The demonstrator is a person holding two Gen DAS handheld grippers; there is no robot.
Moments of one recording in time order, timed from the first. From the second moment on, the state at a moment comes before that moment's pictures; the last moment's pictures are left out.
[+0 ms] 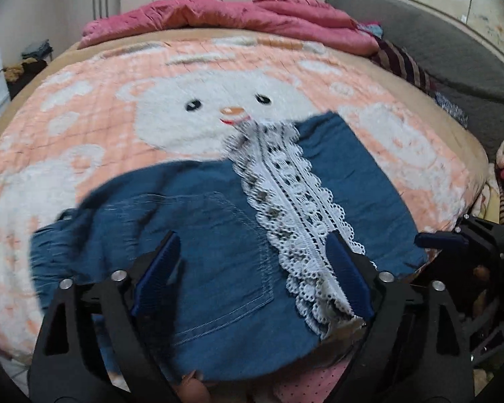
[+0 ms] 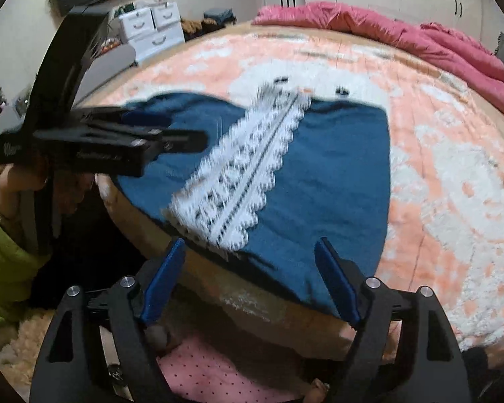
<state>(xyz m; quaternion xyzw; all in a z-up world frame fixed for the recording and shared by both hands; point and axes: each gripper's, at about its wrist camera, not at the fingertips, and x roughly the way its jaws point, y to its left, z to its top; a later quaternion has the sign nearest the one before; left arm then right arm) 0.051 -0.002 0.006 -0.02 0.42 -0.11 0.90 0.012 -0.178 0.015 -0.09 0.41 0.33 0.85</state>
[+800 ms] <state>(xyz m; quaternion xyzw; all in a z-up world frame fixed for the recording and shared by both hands) 0.004 0.108 0.010 -0.10 0.41 0.02 0.90 0.073 -0.101 0.051 -0.11 0.39 0.35 0.85</state>
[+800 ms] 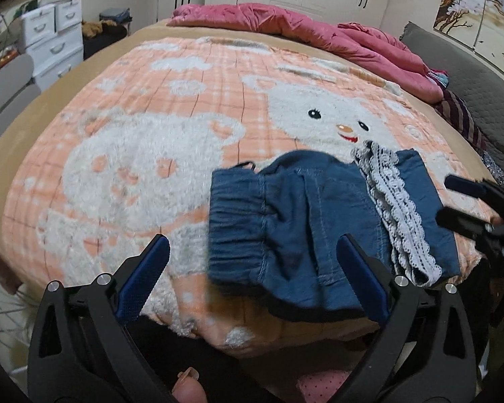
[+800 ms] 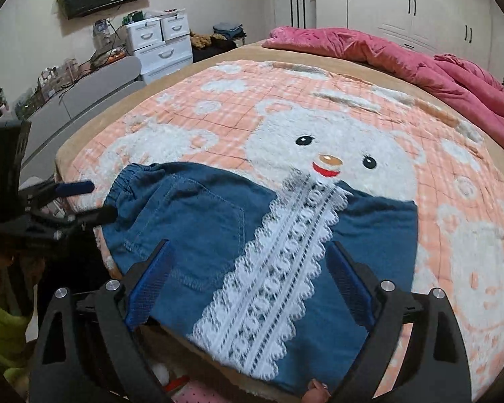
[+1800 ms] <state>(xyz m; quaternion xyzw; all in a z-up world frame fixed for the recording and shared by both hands) 0.005 0.124 -0.034 -0.21 0.42 -0.02 0.88 0.117 0.092 -0.002 -0.23 0.49 0.56 0.63</state>
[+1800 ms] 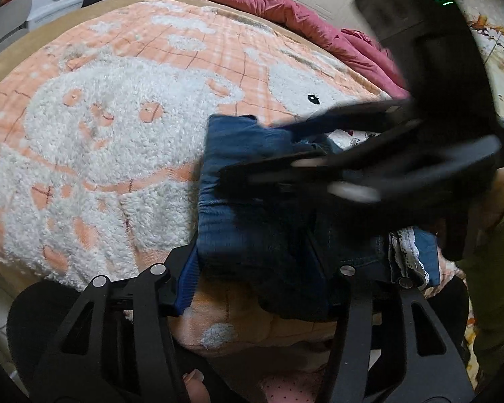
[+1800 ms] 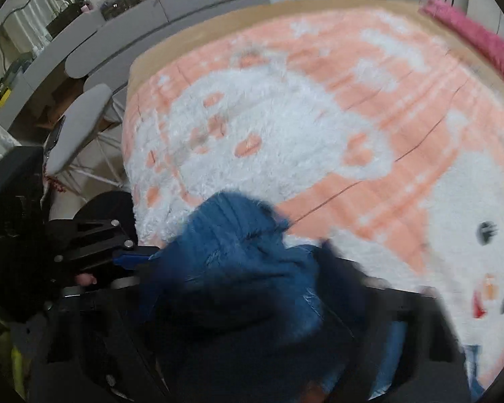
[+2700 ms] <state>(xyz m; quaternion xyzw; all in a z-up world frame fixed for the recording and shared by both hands) 0.031 0.040 0.021 -0.28 0.38 -0.15 0.87 0.162 -0.123 0.071 -0.01 0.35 0.61 0.71</state>
